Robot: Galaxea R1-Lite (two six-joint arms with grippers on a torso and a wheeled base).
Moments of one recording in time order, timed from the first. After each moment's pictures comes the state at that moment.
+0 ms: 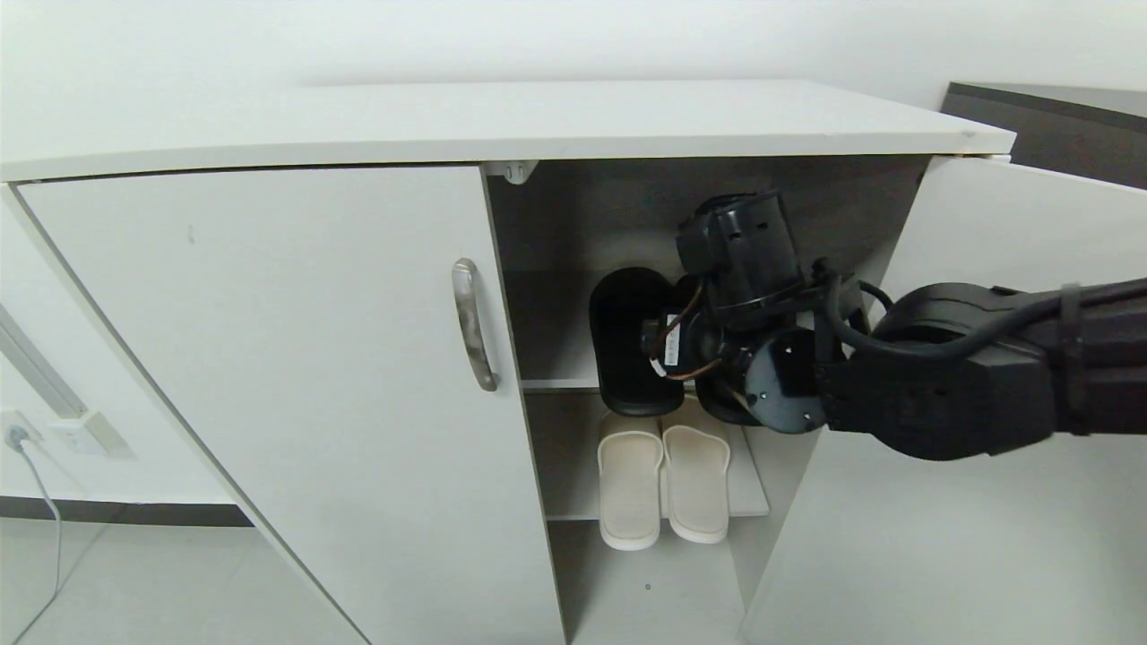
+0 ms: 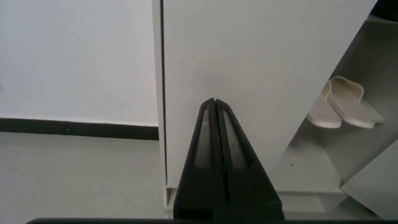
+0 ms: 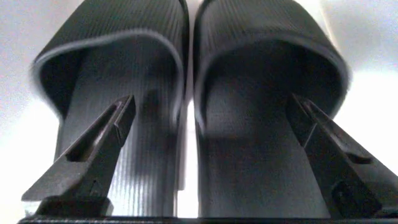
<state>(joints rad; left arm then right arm) 0.00 0.00 0.00 0.00 0.05 -0.09 0.85 1.91 -1.48 -0.02 -0.73 0.37</state>
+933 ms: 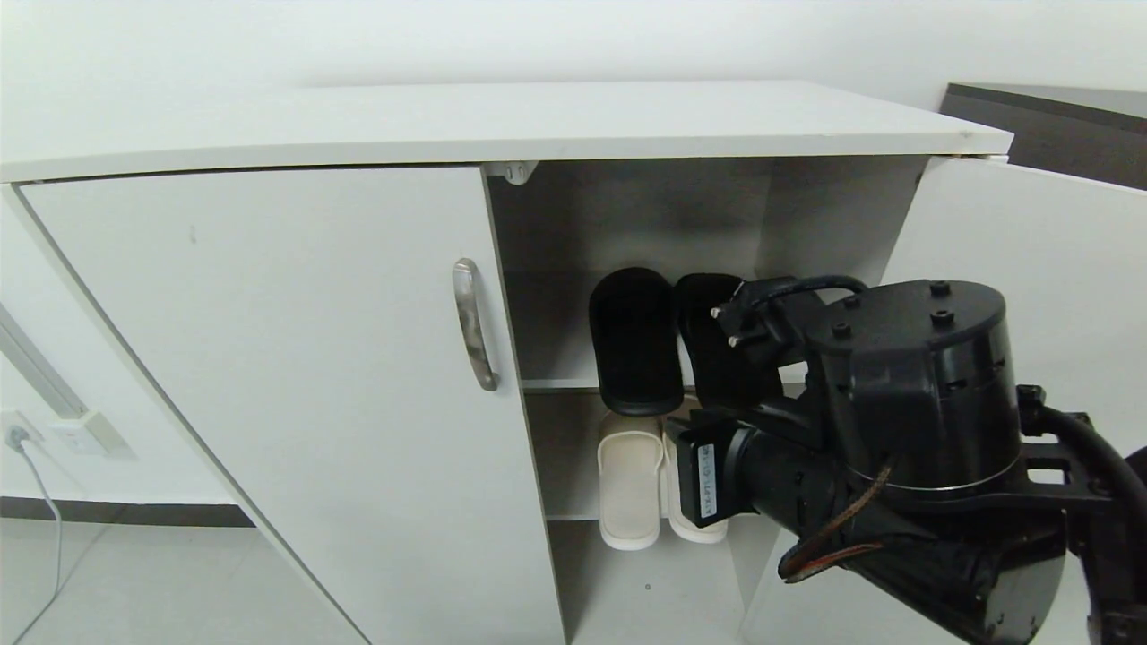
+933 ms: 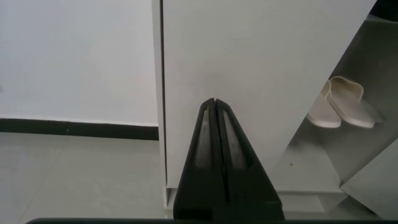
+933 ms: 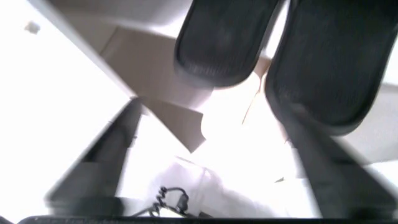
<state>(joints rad) 0.00 0.00 0.00 0.00 0.04 -0.08 1.03 1.63 -1.01 -0.25 -0.51 0.30</state>
